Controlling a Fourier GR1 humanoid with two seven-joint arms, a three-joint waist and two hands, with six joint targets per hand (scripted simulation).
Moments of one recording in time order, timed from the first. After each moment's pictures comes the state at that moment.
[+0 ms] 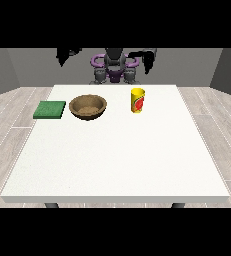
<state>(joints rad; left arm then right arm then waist) -0.21 0.02 -0.05 -1.70 -0.02 0.20 0.05 -0.08 -0.06 -0.06 -1.86 -0.13 0.00 0.15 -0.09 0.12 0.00</state>
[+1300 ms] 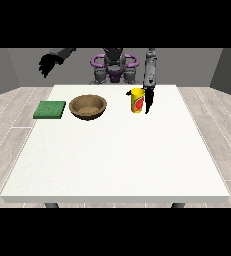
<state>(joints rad) -0.41 0.06 0.15 -0.81 0.03 0.09 -0.61 -0.14 -0.20 -0.24 -1.62 -0.26 0.19 -0.03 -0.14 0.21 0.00</state>
